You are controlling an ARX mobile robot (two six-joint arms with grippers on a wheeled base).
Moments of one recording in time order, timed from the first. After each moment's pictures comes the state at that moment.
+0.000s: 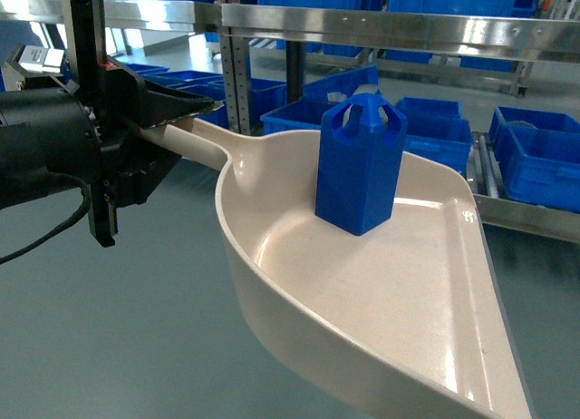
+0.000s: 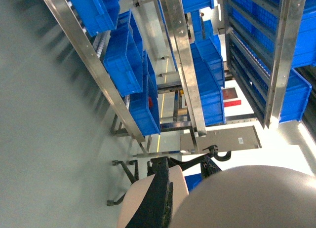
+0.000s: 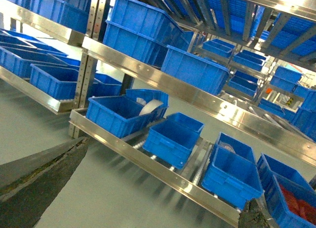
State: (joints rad) left arm -0.20 1.73 0.66 0.99 0.46 -1.29; right arm 0.08 0.90 0.41 0.61 0.16 -0.05
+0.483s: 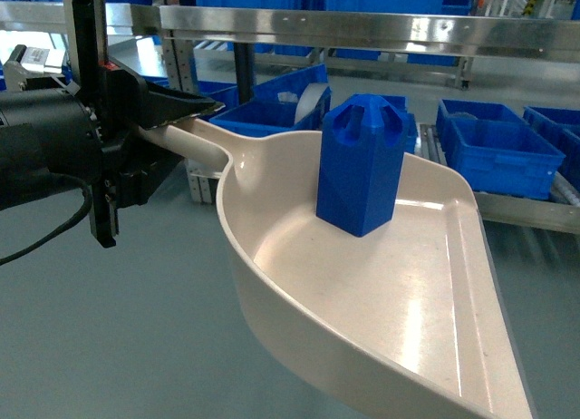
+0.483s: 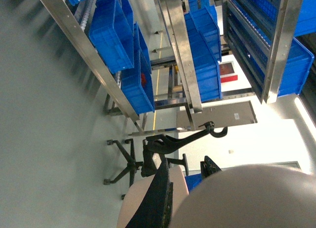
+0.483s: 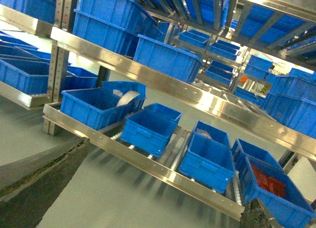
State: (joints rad) left arm -0.20 1.73 0.66 0.99 0.46 -1.29; right arm 0.09 0.90 0.41 0.61 0.16 -0.05
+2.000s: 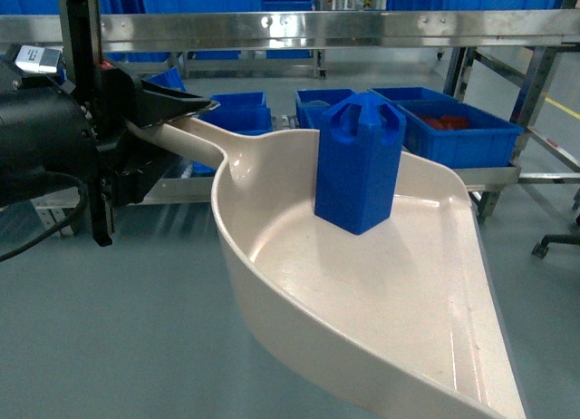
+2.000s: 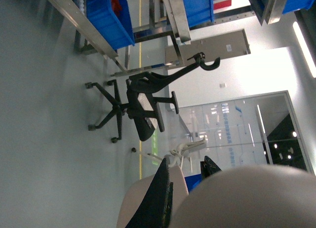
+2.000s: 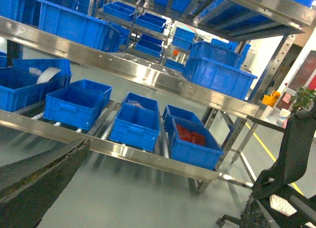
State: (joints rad) left arm -0.19 1.73 0.66 0.99 0.46 -1.29; right arm 0.08 0.90 0.41 0.61 0.16 -0.05
